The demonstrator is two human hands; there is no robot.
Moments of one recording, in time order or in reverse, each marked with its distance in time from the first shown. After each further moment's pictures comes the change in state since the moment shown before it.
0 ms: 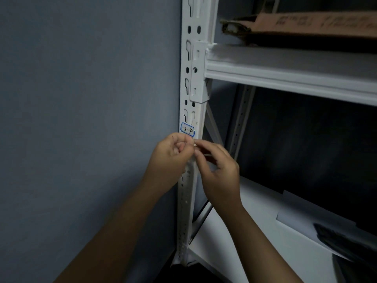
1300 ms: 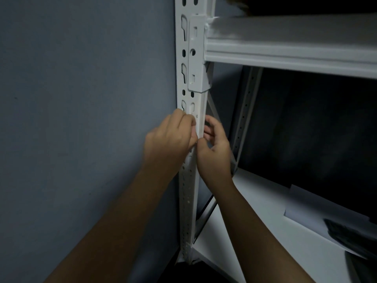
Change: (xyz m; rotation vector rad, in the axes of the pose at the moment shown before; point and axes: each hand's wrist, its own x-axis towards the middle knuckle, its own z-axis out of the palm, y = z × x) left_hand 0.047 -0.028 -0.001 1.323 0.443 0.927; right_hand 0.030 0.018 0.030 0.326 0.059 0.392
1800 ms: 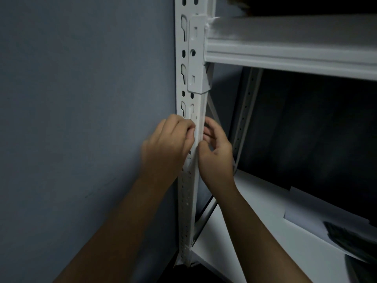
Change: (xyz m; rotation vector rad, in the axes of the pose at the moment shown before) left_hand -0.009 0.002 -0.004 -0.257 -0.037 -0.101; right_hand 0.000 -0.003 -0.006 0.054 -0.064 -0.010
